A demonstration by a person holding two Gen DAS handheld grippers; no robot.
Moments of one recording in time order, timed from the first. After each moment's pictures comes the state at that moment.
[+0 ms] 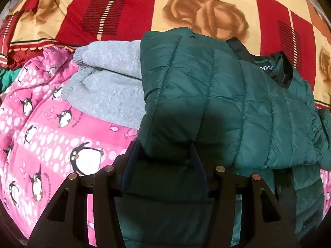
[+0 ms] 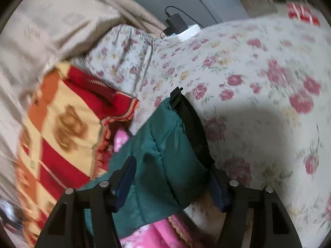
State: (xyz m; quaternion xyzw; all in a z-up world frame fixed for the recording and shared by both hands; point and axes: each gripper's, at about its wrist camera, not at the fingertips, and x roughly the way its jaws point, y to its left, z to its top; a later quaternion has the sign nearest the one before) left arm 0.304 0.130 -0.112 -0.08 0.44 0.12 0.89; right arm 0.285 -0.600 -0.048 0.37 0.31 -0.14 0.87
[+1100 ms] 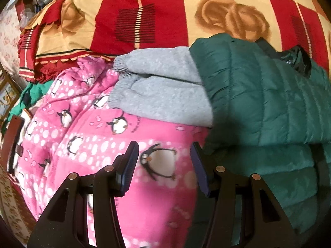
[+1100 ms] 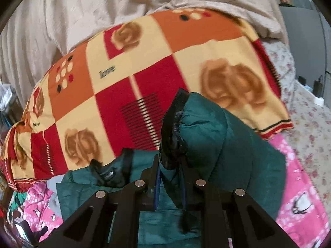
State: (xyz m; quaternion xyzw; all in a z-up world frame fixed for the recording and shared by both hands) left arm 0.263 0.187 -0.105 0.01 0.43 0.18 0.88; right arm 0.384 -0.230 0.067 0.11 0.32 0.05 0.94
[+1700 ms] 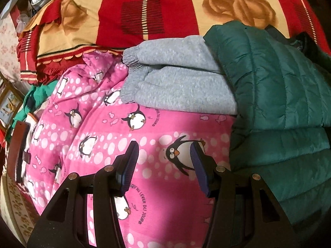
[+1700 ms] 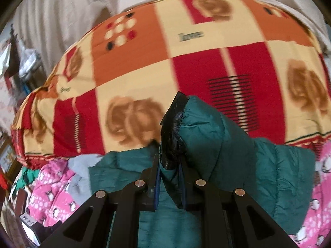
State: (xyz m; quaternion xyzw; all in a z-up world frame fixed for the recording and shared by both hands) left arm 0.263 0.212 -0.112 0.04 0.46 0.18 0.87; right arm 0.403 -0.045 0.051 0.05 0.35 0.16 0.92
